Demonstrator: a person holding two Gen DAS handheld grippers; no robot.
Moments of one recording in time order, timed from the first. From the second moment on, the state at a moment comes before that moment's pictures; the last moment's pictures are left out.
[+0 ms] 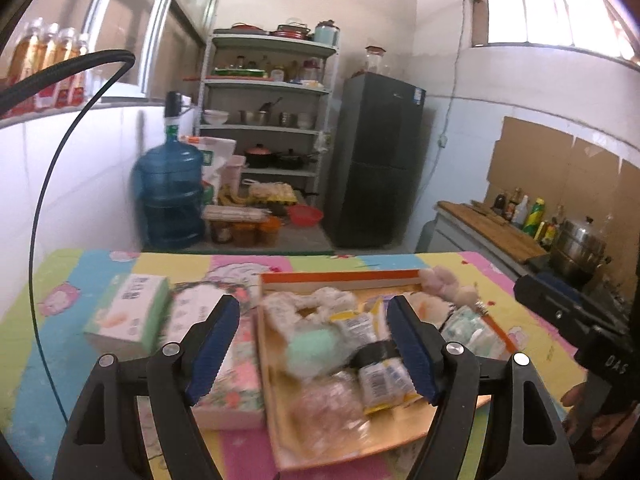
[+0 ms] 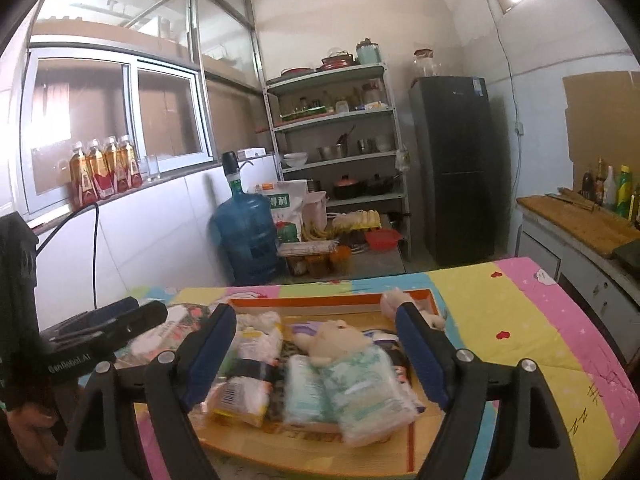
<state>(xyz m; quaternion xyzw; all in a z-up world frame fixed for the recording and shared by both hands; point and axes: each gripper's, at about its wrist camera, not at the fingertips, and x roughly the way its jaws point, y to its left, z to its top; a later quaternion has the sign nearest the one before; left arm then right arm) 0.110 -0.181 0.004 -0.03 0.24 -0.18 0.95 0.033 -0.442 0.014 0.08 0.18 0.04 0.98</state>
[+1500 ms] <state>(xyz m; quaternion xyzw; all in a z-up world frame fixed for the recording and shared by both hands) -0.067 -0.079 0.005 0.01 0.21 -0.05 0.98 -0.120 -0.284 0.019 0.04 0.14 -0.07 0.99</state>
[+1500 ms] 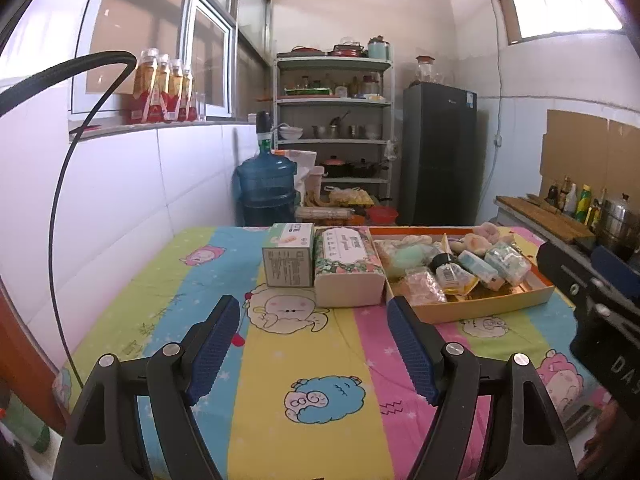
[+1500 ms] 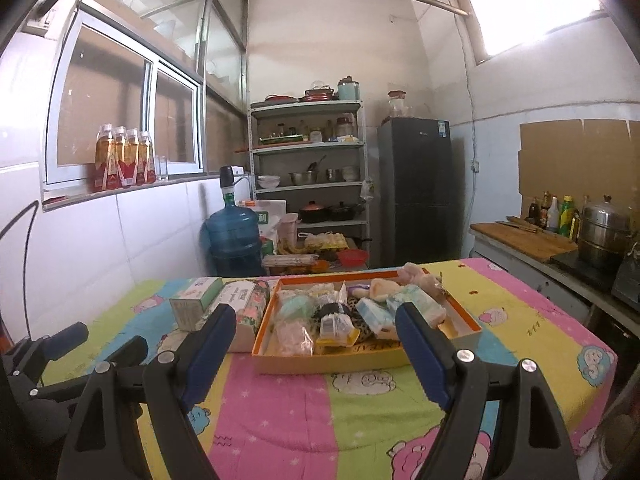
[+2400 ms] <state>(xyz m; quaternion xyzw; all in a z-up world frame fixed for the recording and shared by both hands) -0.067 -0.058 0.006 -0.02 0.20 -0.03 0.98 -0.121 -0.278 0.017 0.04 0.13 -0.07 0.99</state>
